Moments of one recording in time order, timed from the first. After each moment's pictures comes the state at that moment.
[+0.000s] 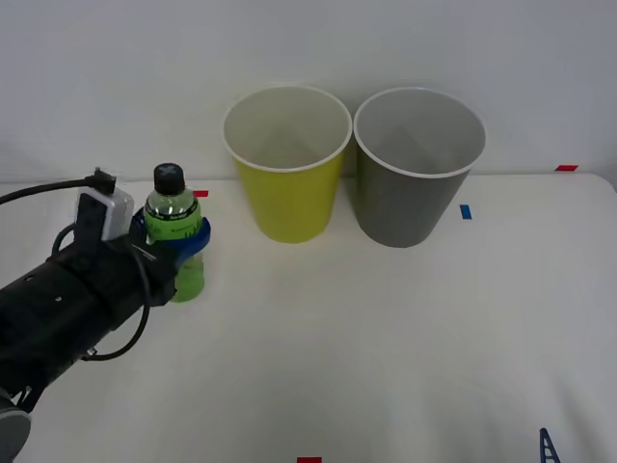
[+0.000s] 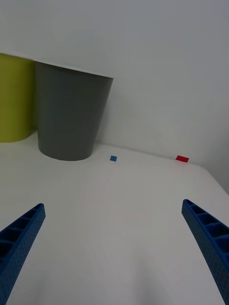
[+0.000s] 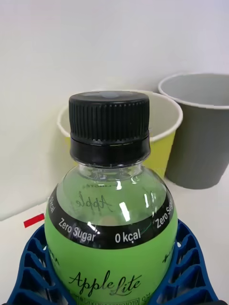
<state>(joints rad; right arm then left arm) 0.98 -0.26 0.00 -1.80 0.11 -0.93 1.43 0.24 0.65 -0.08 -2.43 0.62 0.52 -1.62</state>
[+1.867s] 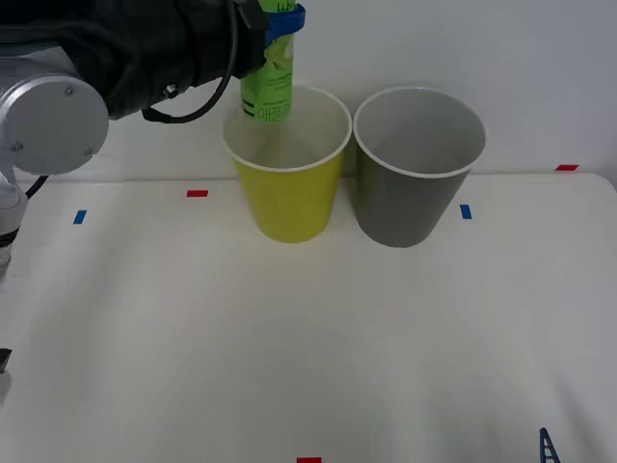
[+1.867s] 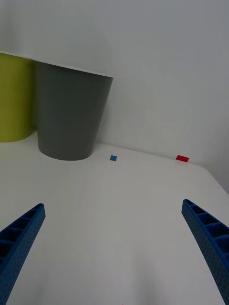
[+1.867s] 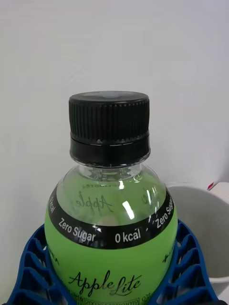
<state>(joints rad) 0.98 -0.26 0.00 -1.80 0.11 -0.93 1.43 -0.71 0.53 -0.14 -2.02 0.74 0.90 -1.52</state>
